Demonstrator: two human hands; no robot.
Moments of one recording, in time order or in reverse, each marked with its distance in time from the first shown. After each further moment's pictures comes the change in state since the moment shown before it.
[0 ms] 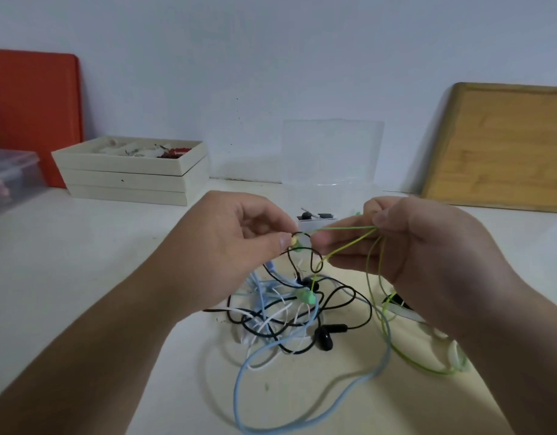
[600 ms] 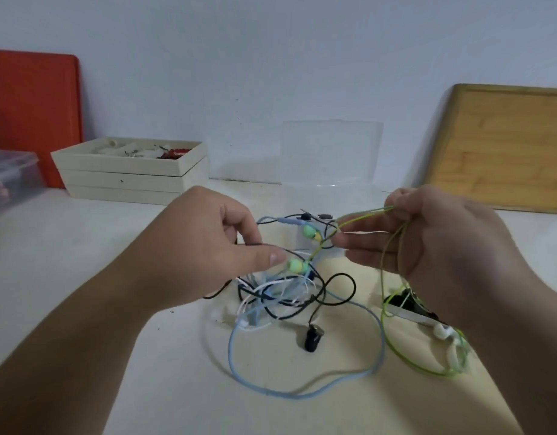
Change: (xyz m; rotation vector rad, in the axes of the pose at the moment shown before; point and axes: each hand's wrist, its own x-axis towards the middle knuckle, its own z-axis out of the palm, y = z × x) left_hand -0.002 0.002 -0.019 0.217 -0.030 -0.041; right_hand 0.003 -0.011 -0.002 0.058 0.291 0.060
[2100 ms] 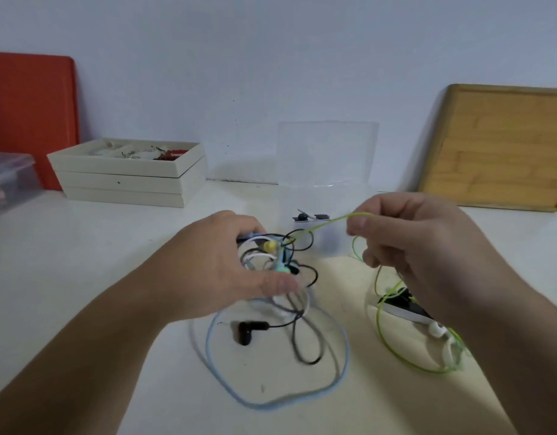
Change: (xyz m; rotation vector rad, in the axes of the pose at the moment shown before) left_hand 0.001 -0.005 0.012 0.290 -0.124 -0.044; right_hand 0.001 0.007 -0.011 -0.428 -0.065 -0.167
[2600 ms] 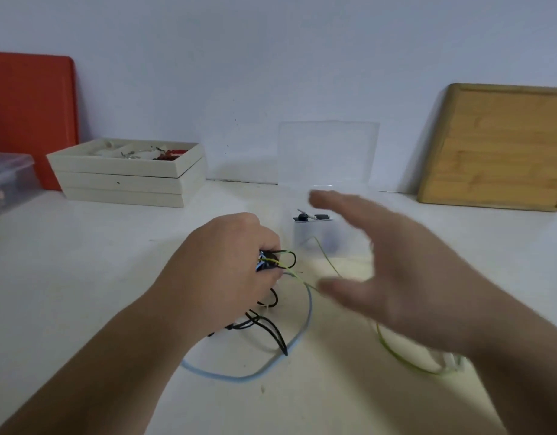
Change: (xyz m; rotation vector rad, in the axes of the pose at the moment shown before) left_hand 0.002 0.010 0.018 0.241 0.165 0.128; right_hand -0.013 -0.006 0.009 -0.783 -0.166 -0.334
